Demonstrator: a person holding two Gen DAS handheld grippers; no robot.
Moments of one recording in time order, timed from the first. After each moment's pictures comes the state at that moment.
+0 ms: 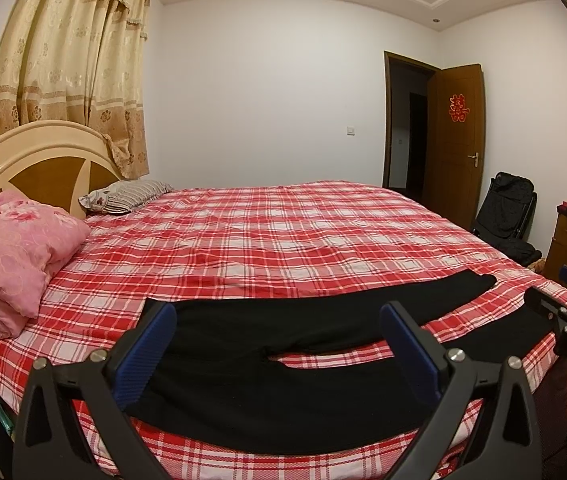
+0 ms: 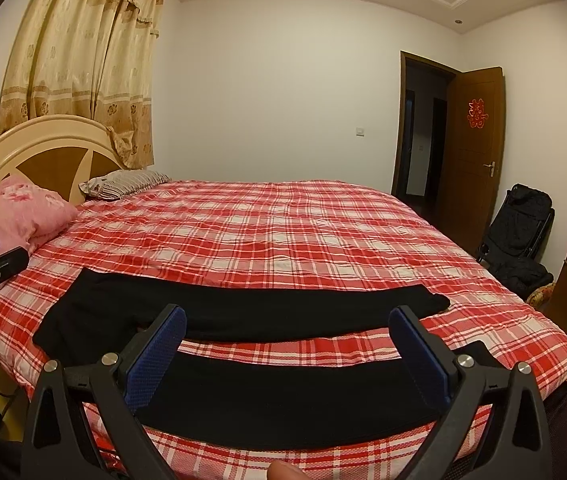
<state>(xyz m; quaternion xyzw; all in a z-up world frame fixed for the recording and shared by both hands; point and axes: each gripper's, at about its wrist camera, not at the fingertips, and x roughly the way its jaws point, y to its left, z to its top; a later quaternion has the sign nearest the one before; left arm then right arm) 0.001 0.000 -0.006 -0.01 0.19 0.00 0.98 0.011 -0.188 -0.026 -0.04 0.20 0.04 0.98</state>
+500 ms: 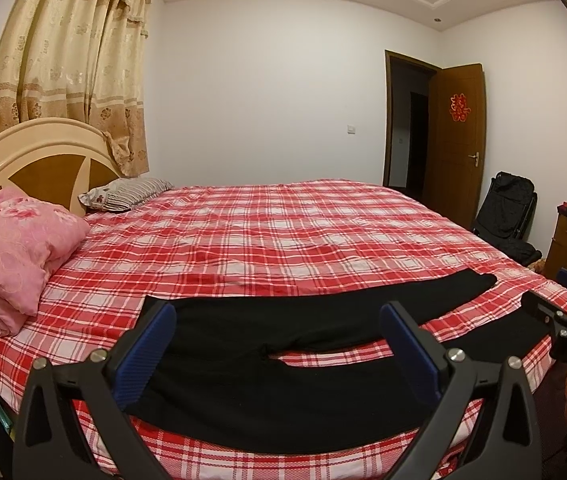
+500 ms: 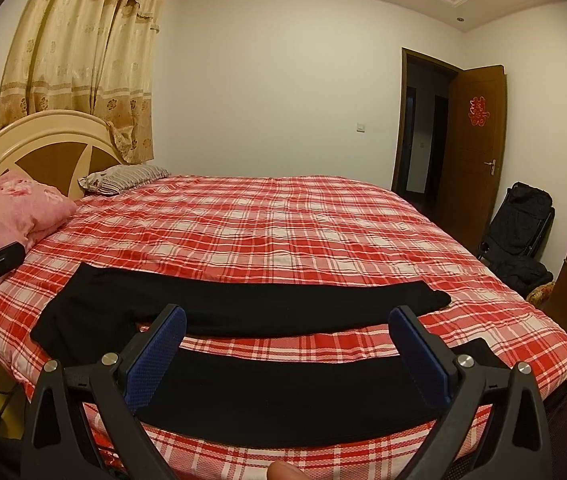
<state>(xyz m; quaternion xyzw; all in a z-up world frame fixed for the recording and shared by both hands) 0.002 0.002 -0.008 -0.01 0.19 0.00 0.98 0.013 -0.187 -0.029 -0.04 0.21 0.04 0.98</state>
